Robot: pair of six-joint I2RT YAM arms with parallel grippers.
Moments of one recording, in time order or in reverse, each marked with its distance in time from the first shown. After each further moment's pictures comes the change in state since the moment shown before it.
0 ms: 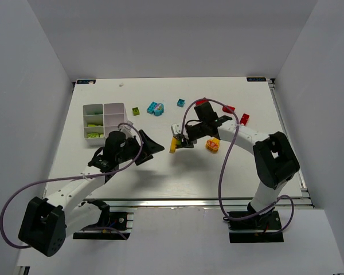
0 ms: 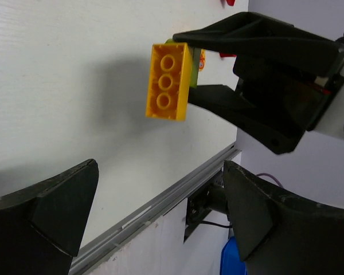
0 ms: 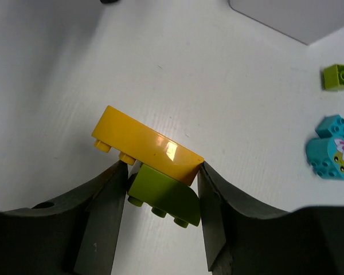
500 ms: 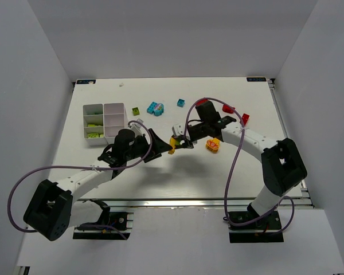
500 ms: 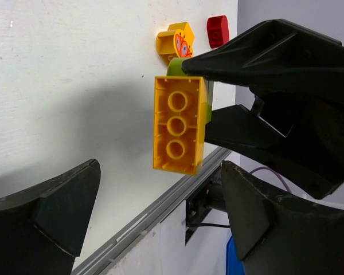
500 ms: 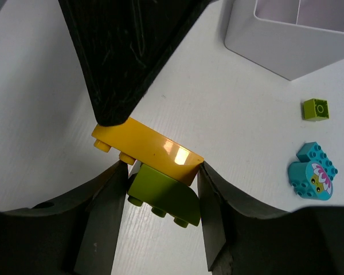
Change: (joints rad) left arm -0.101 0.165 0.030 0.174 -0.007 0.000; right arm 0.035 -0.101 -0.024 -0.032 -0.053 -0.013
